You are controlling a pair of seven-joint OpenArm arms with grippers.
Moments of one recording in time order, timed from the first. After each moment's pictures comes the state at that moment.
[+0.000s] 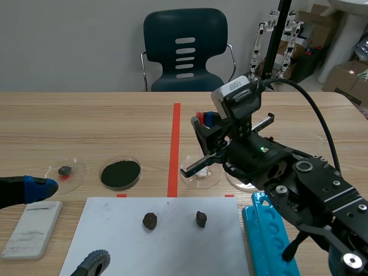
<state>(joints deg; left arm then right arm) 62.5 -32.3 -8.2 126.0 -12.3 -27.9 -12.1 -3.1 12.5 -18.9 81.2 -1.8 14.9 15.7</state>
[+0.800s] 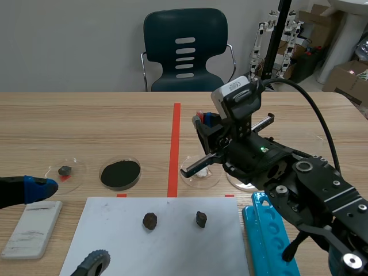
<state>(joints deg) 62.5 -32.3 -8.2 126.0 -12.3 -27.9 -12.1 -3.1 12.5 -18.9 81.2 -1.8 14.9 15.7</state>
